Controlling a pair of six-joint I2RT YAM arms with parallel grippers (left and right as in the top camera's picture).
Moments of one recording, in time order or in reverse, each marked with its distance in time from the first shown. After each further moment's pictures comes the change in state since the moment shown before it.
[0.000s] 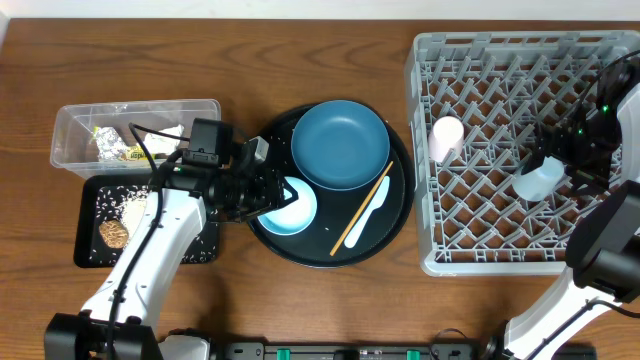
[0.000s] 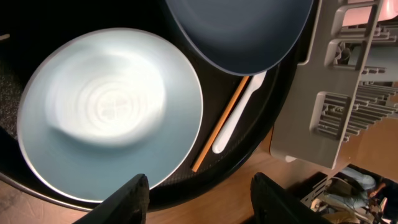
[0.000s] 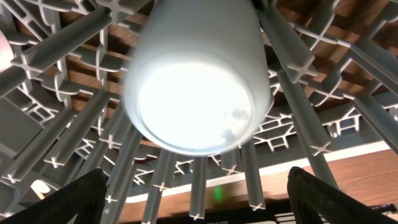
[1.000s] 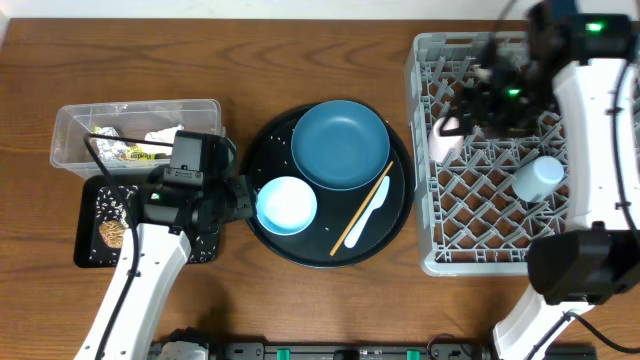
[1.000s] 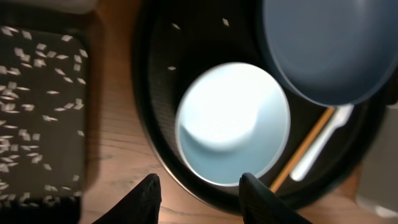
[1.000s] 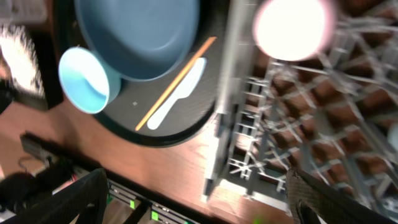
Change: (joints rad) left arm -0.001 -0.199 0.004 -0.117 -0.426 0.001; right arm 0.407 -0.095 0.305 -0.133 -0.317 -0.180
